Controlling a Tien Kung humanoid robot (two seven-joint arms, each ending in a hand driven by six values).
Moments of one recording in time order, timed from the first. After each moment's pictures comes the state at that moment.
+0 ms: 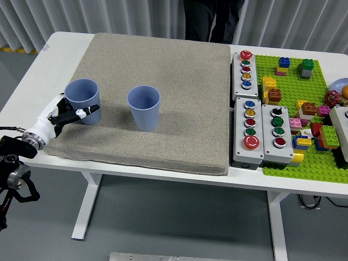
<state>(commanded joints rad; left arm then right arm) -0.26 0.29 -1.38 -1.08 1.11 -0.26 -0.10 0.18 -0.11 1.13 0.18 -0.63 -0.12 -0.22</state>
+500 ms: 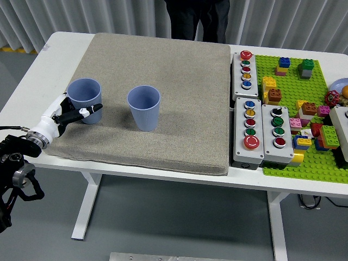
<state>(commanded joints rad) -0.27 0.28 -1.38 -1.07 1.11 -0.24 -0.10 0.18 -0.11 1.13 0.18 -0.63 -0.12 -0.22</state>
